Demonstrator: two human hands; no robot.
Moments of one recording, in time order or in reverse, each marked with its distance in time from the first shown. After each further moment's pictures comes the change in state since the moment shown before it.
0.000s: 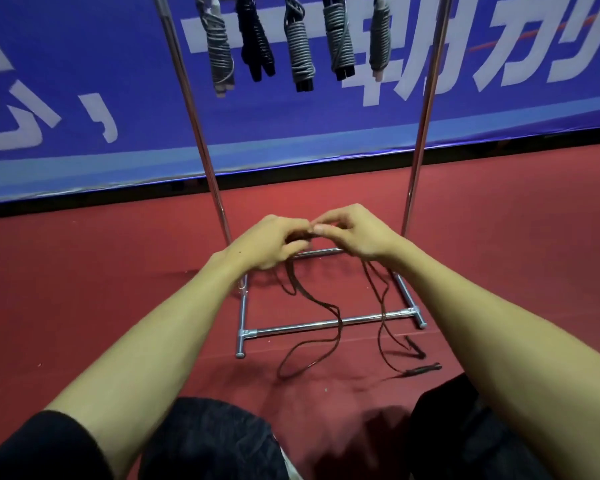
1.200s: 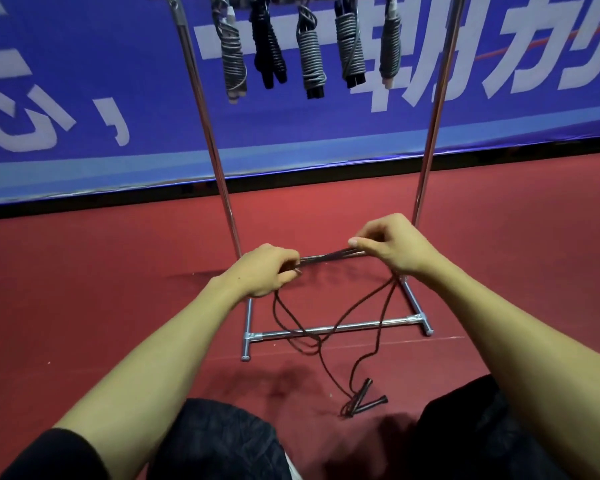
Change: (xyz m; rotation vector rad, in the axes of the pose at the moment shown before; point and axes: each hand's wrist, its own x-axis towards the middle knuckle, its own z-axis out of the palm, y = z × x) left_hand -0.032 -0.014 0.013 0.122 -0.133 -0.191; right_hand -0.019 0.025 -0.020 -0.124 0.107 0.001
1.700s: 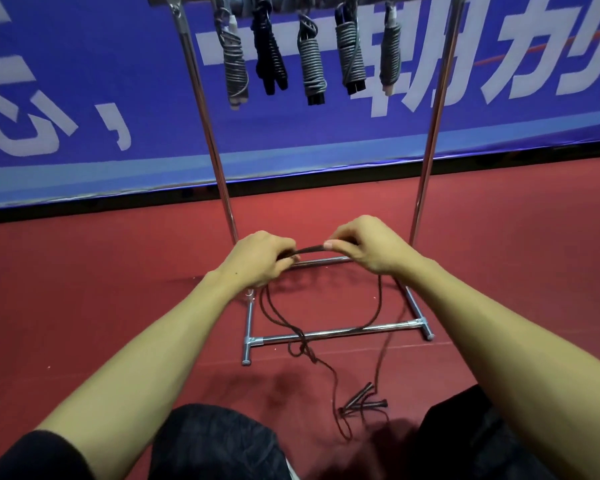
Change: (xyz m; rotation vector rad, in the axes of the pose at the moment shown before) left_hand 0.001 0.000 -0.021 0.154 0.172 0.013; right_hand 0.016 -0.032 0.014 -0.221 -0.086 -0.134
